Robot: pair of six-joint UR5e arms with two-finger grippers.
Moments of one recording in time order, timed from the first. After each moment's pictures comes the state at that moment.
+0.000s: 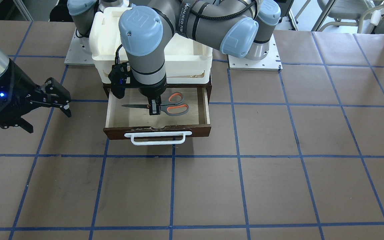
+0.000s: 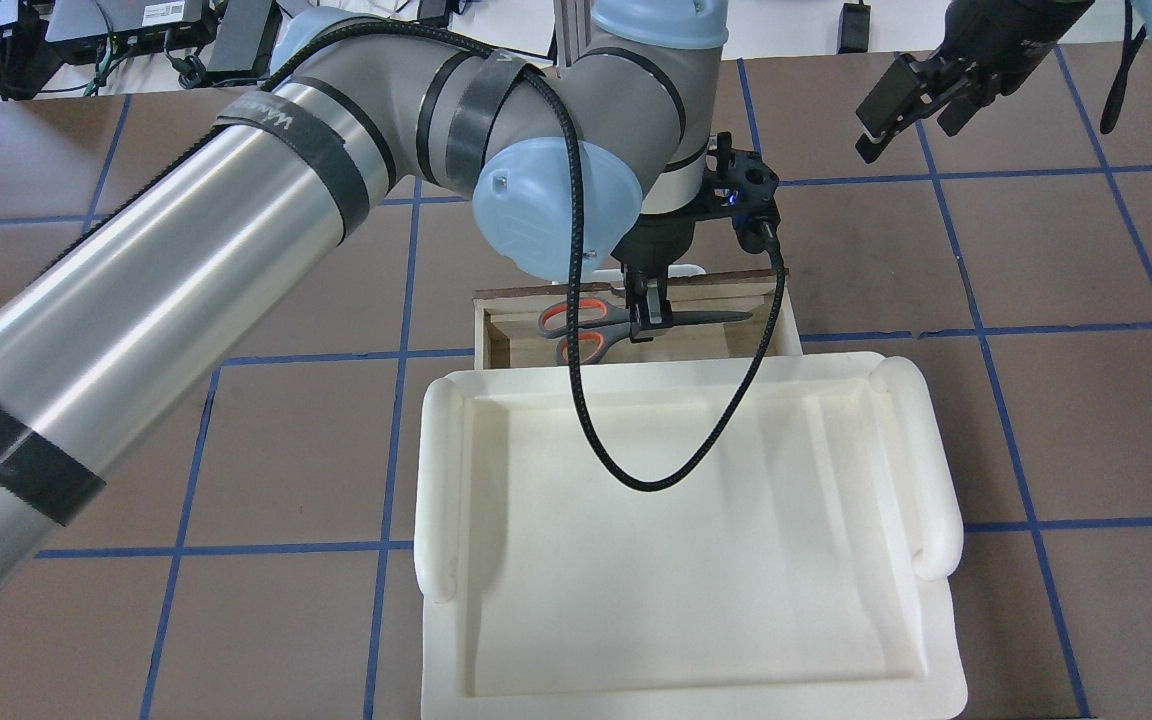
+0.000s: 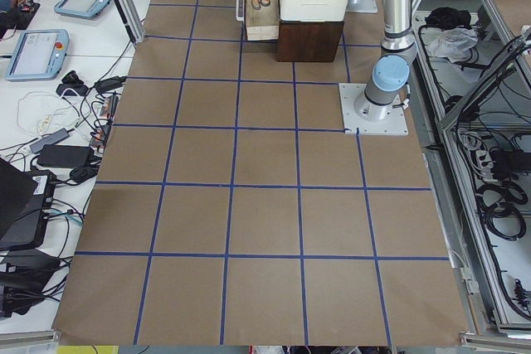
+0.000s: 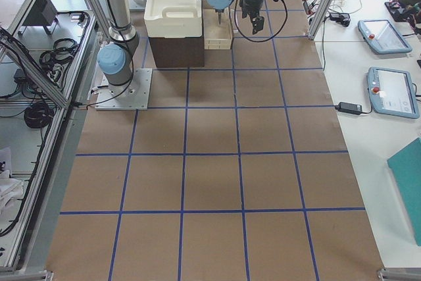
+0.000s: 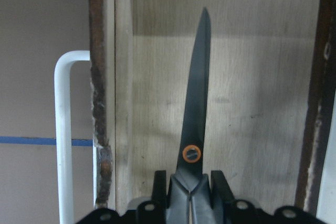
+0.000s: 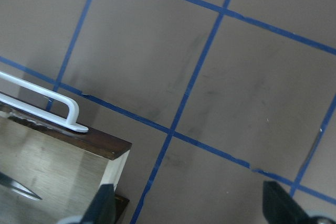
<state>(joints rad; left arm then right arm) -2.08 -1.98 -1.35 -1.50 1.53 0.98 1.41 -1.41 1.45 -1.63 -1.44 -0.50</state>
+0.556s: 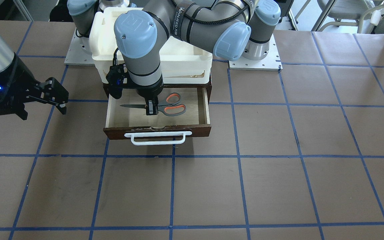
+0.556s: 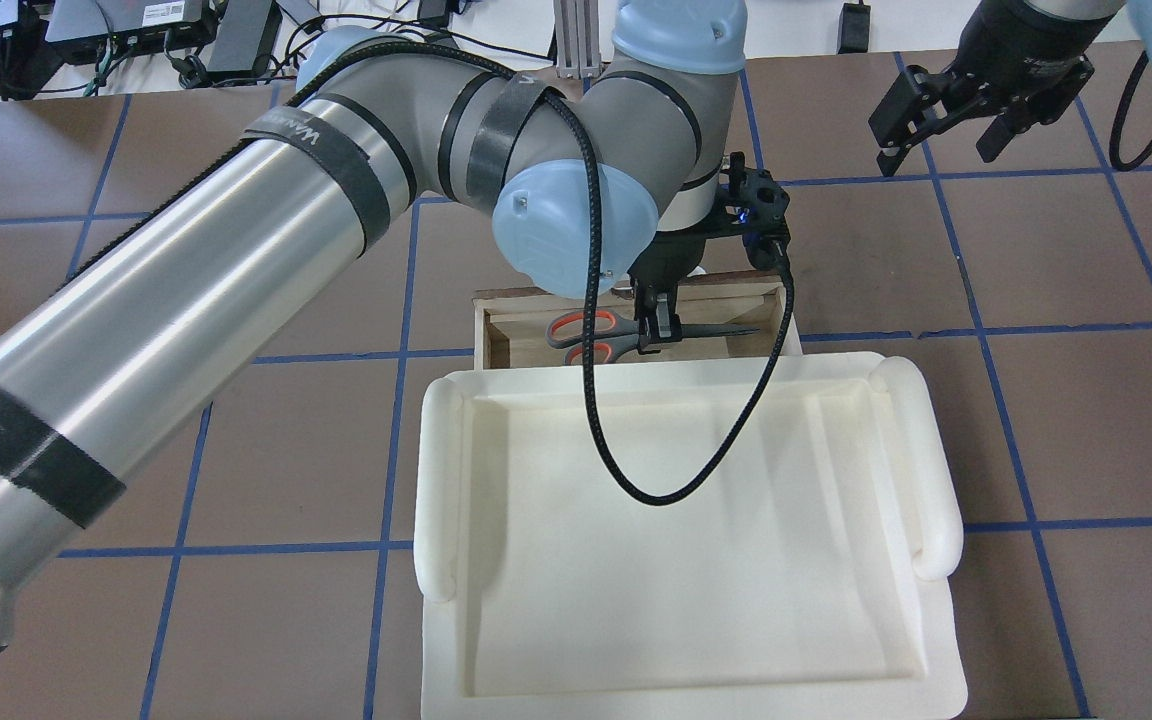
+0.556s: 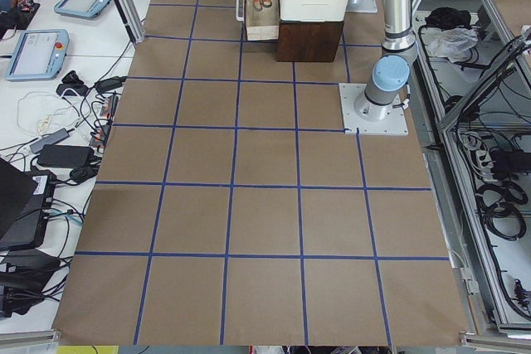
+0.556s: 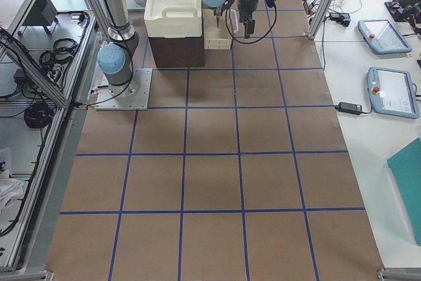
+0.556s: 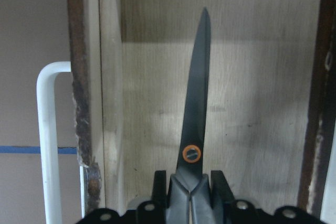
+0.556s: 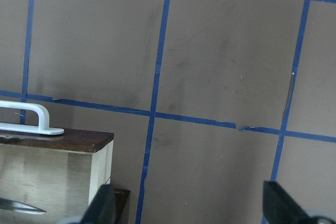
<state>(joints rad) -2.09 -1.98 -1.36 -1.49 1.54 0.98 1.43 -1.45 1.49 -1.63 -1.51 -0.27</state>
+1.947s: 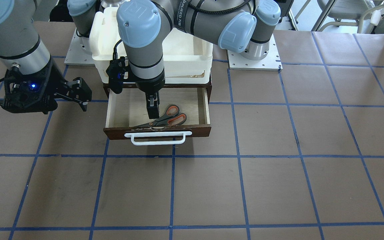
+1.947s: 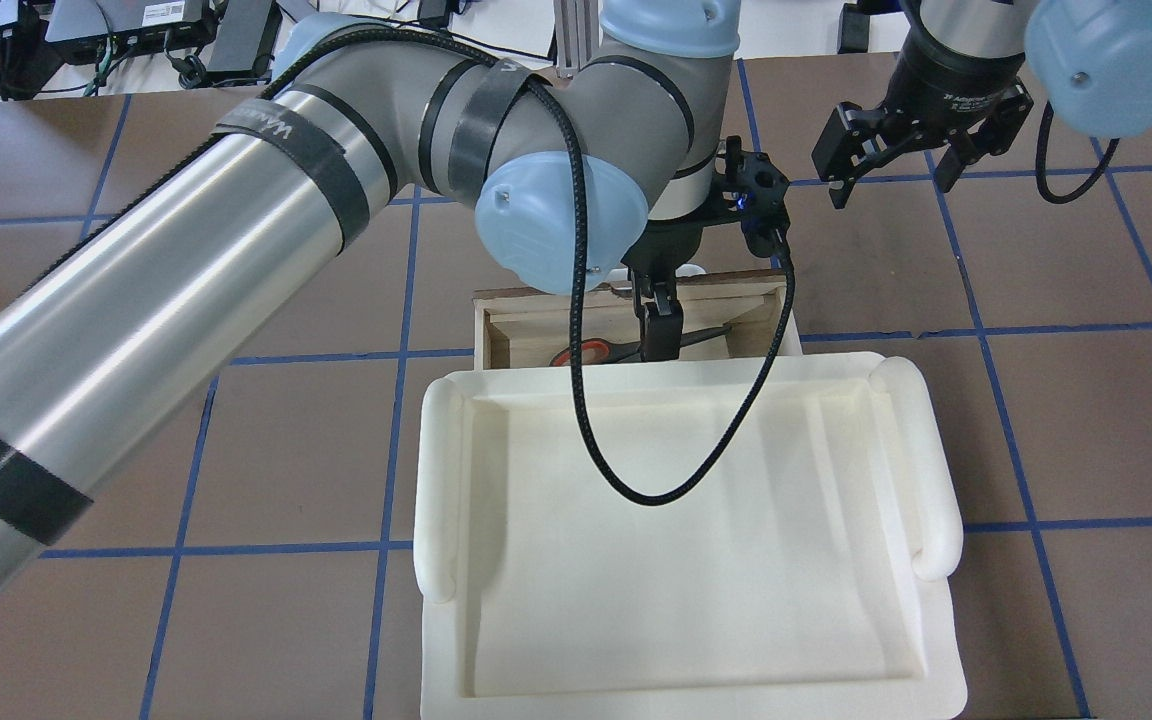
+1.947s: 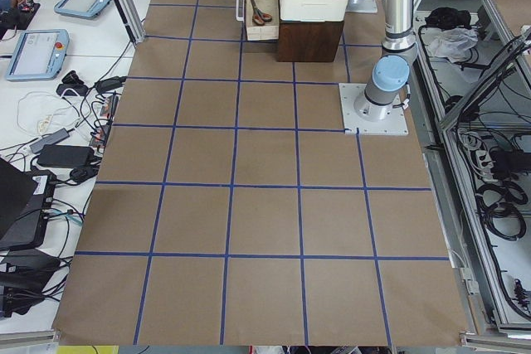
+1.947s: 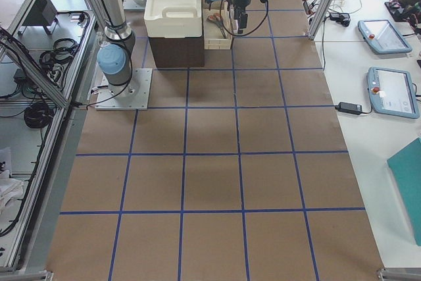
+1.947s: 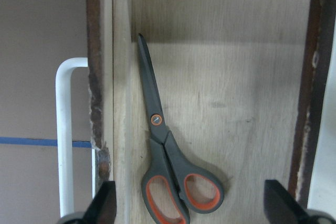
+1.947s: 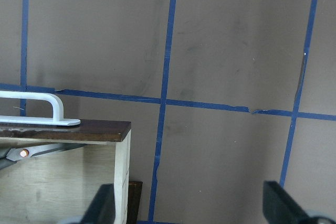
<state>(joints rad) -2.07 -1.94 -1.35 -1.48 1.54 0.97 1.53 -1.46 1.52 -1.64 -1.59 -0.15</state>
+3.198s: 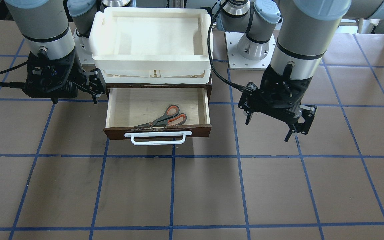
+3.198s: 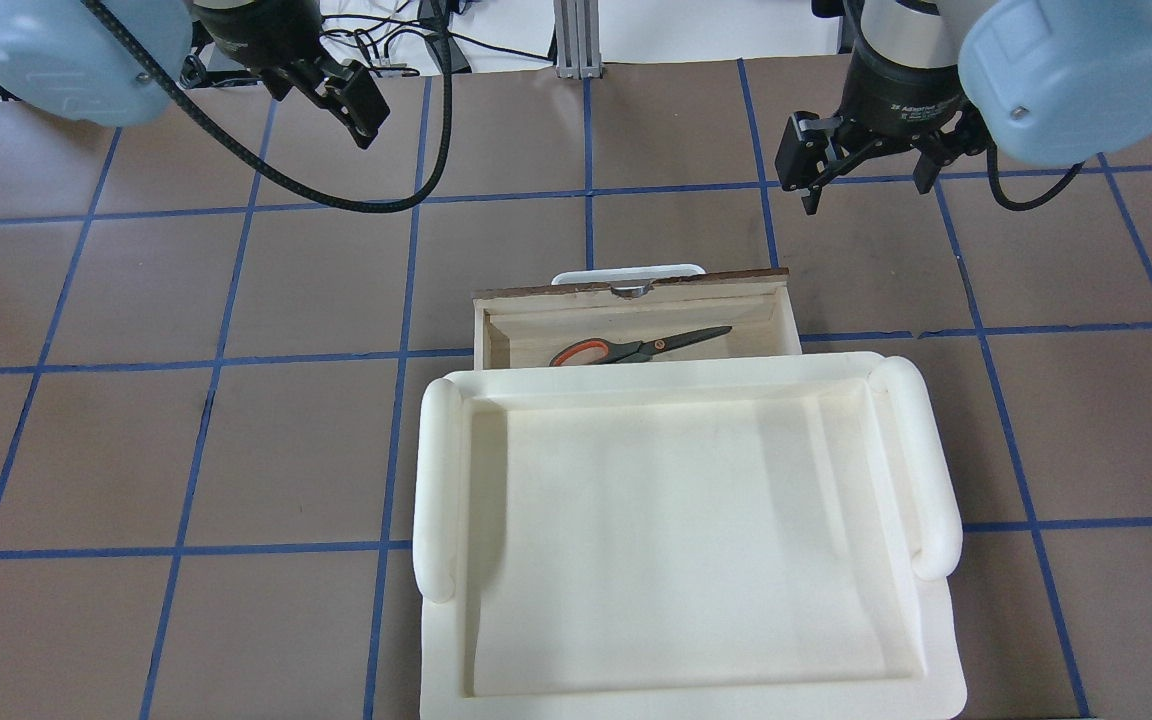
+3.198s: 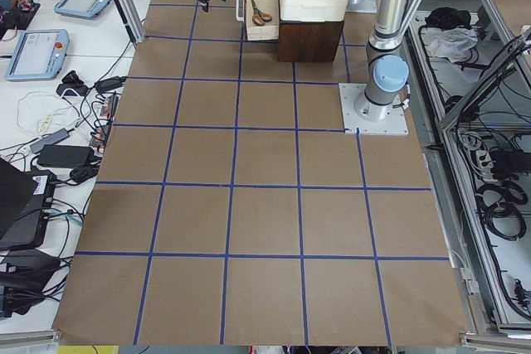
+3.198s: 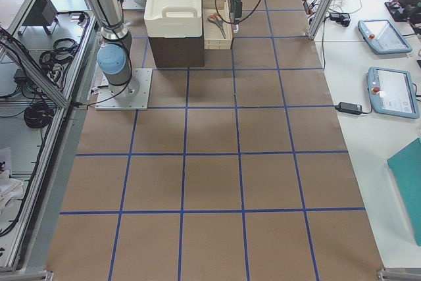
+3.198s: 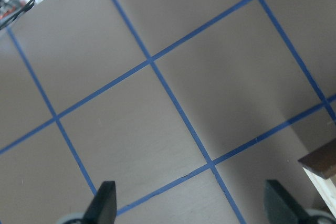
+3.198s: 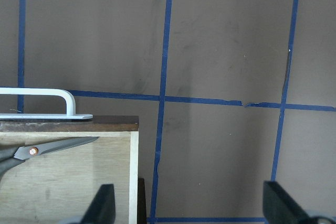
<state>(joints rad) -1.63 -1.76 -1.40 -1.34 1.65 0.36 1.64 -1.49 1.52 -1.65 -1.68 -0.02</state>
